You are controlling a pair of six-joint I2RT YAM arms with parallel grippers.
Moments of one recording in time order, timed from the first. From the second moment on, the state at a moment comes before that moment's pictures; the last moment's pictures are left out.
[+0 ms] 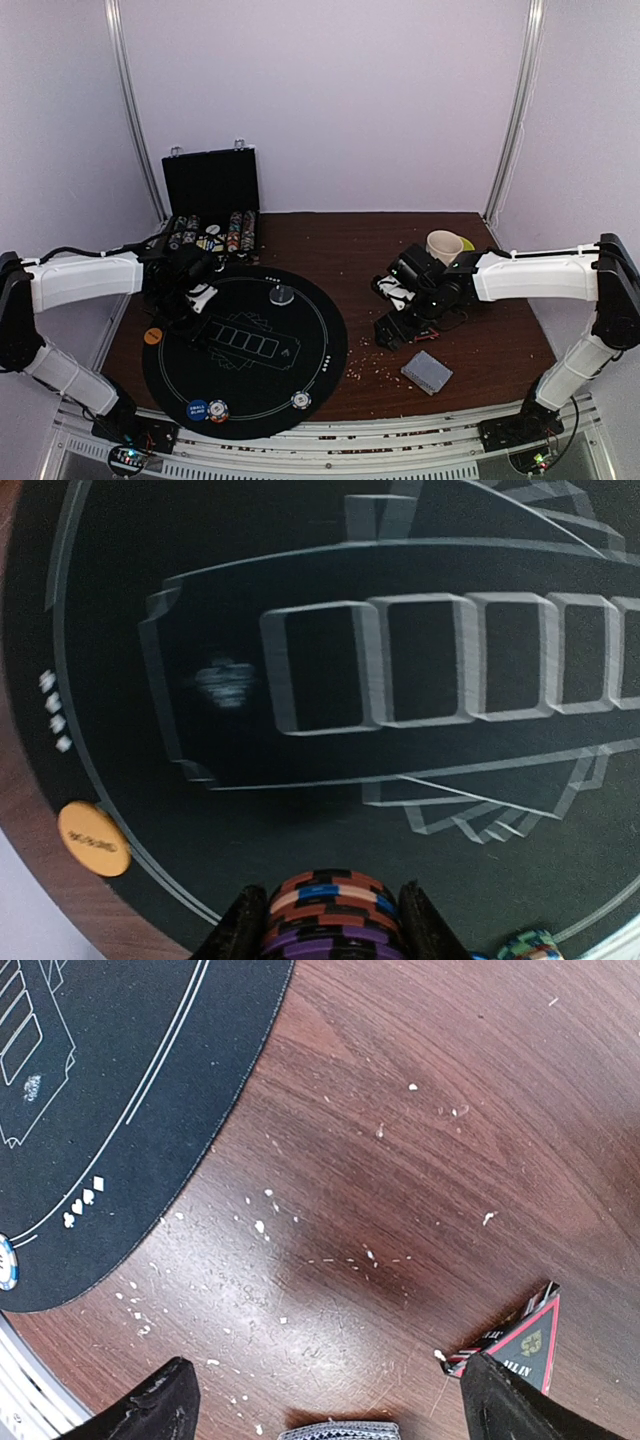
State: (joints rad) left arm -0.58 1.40 0.88 -0.92 -0.06 -0.14; right arm 0.82 1.56 0.99 -0.60 0.02 0.22
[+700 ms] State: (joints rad) left arm -0.06 1.76 1.15 -0.83 -0.12 -0.02; right arm 0.82 1.56 1.01 -0.60 -0.02 0.15
